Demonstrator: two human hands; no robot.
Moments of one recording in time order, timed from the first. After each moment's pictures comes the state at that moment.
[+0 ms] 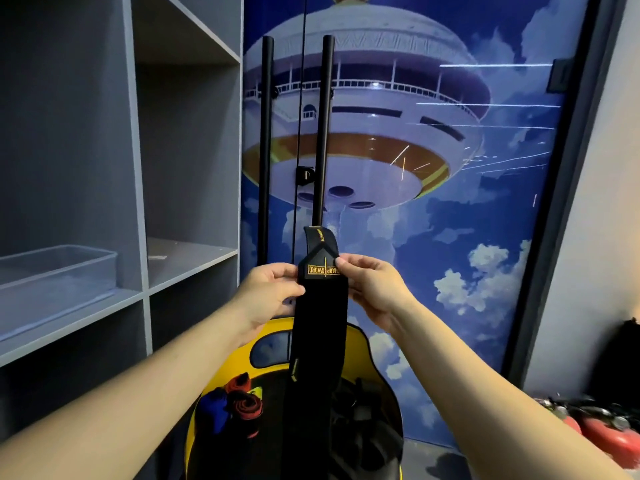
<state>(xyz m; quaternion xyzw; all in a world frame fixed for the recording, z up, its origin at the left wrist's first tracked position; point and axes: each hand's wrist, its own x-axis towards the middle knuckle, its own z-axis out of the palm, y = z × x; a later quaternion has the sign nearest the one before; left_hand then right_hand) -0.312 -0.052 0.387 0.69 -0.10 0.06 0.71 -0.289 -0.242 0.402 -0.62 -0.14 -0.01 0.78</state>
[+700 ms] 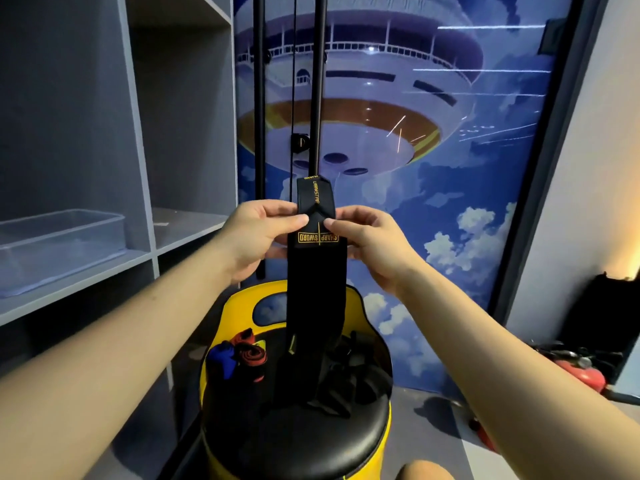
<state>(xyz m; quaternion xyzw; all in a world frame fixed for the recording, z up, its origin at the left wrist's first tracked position) -0.383 -0.050 0.417 0.69 -0.17 0.10 0.70 -0.369 -0.244 0.408 -0.68 -0.24 -0.07 0.69</state>
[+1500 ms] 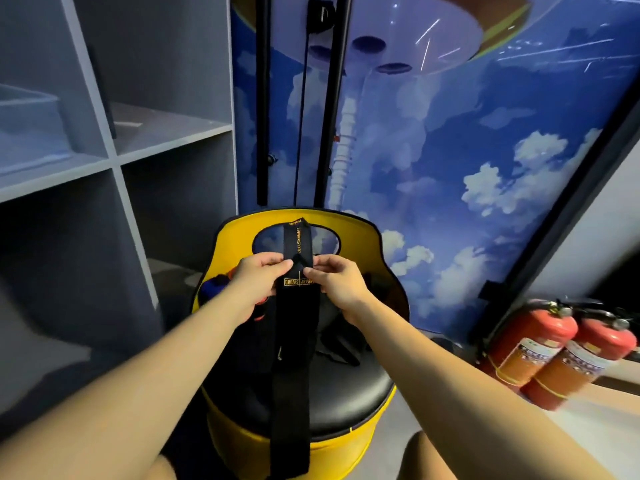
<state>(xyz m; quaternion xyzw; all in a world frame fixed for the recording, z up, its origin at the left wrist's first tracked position) -0.245 -0.027 0.177 0.71 0.11 0.02 0.70 -0.227 -0.189 0.170 -0.73 -0.04 0.04 0.69</state>
